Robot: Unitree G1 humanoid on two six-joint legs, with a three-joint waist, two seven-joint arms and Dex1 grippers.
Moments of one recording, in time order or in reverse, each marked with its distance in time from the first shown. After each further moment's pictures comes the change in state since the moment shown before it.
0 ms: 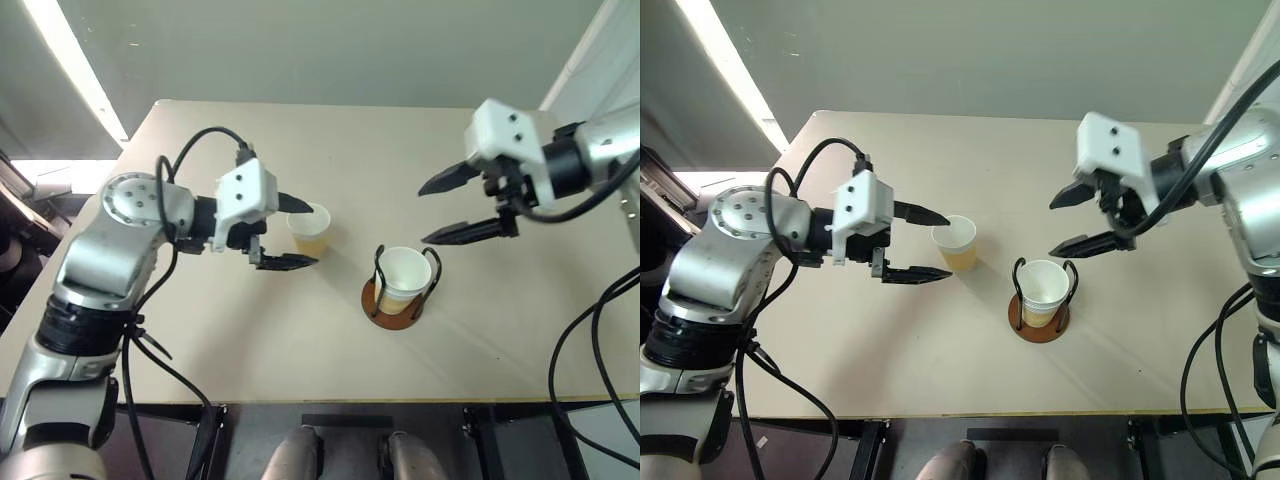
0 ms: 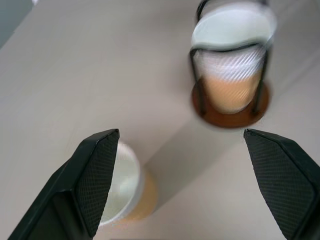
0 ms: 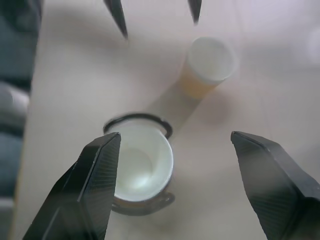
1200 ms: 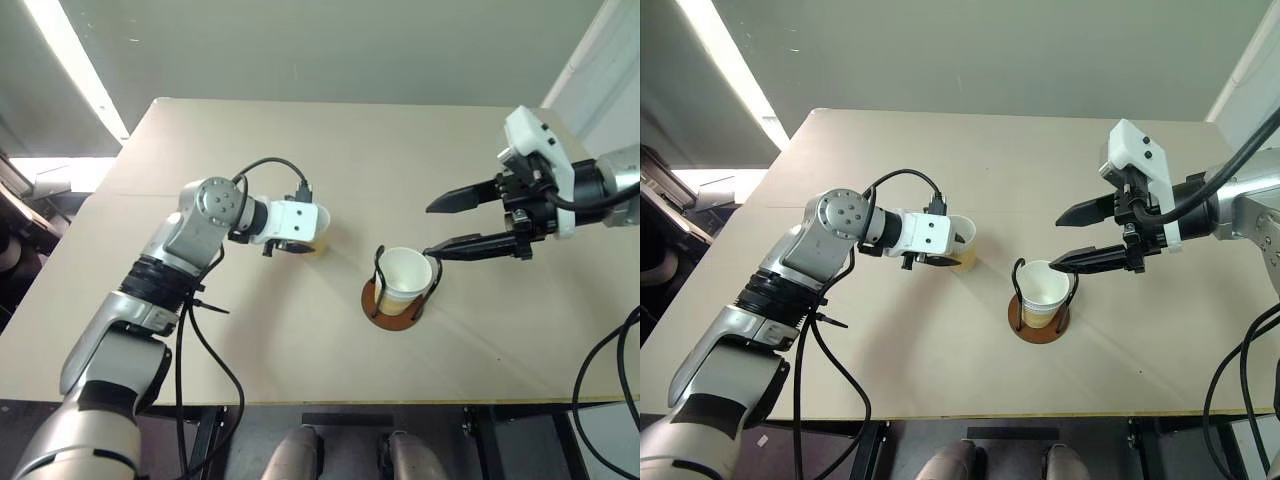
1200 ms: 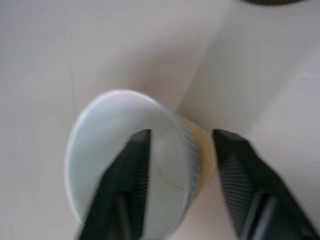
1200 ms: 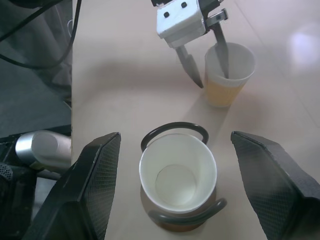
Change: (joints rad) left arm -0.209 -0.181 -0.223 0.538 0.429 -0.538 -0.029; right arm 0.139 -0.052 -0.102 -0.068 0.299 0.094 -0.184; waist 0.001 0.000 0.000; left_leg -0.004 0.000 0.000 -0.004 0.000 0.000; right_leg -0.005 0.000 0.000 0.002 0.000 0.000
